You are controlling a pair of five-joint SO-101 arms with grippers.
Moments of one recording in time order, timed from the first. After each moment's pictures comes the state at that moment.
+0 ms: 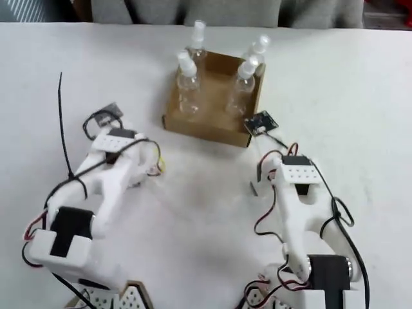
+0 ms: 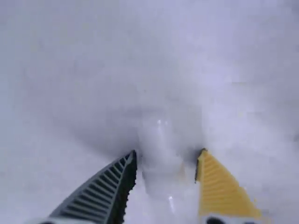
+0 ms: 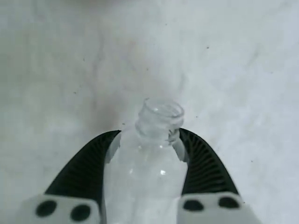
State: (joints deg) left arm 3.9 6.6 33.3 56.1 46.2; right arm -3.3 -13.3 49.8 47.5 26.1
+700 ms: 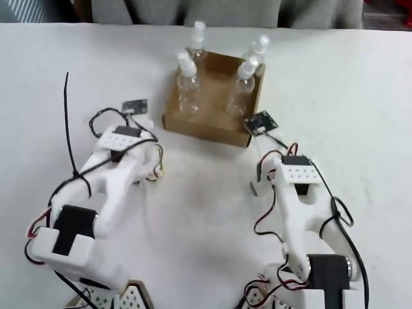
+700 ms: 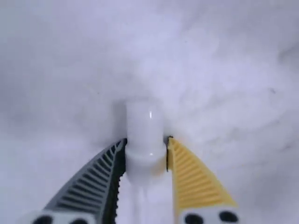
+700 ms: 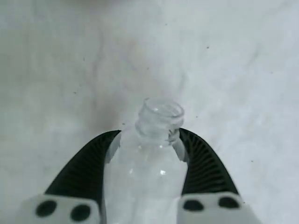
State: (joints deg) left arm 4.7 6.7 31.8 58.9 21.6; right arm -3.3 -13.3 49.8 47.6 26.1
